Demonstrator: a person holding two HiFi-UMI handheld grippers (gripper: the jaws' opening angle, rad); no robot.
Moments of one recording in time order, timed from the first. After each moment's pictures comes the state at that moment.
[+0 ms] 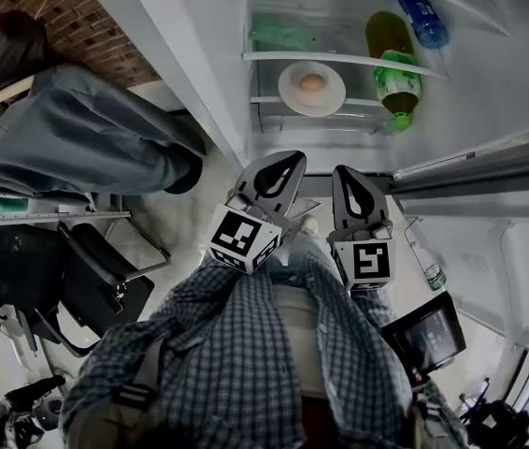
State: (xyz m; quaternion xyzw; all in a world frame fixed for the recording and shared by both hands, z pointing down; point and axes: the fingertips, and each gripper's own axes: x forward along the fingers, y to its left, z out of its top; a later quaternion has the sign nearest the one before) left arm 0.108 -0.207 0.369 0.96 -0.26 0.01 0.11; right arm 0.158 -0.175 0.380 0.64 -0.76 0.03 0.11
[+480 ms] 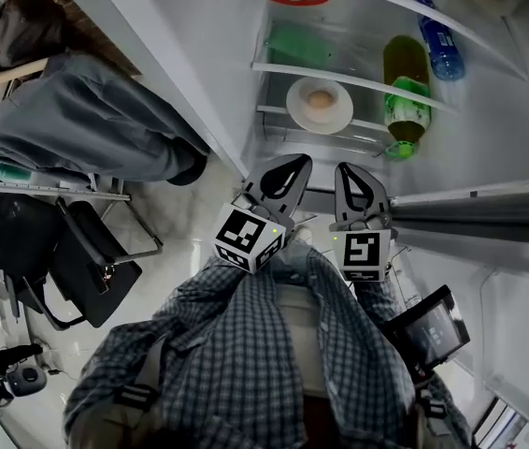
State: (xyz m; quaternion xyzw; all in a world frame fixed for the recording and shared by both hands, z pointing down) left arm 0.130 -0.229 0.372 0.94 -0.31 0.00 0.13; right arm 0.185 -0.218 0.398 0.58 -0.78 -0.02 0.24
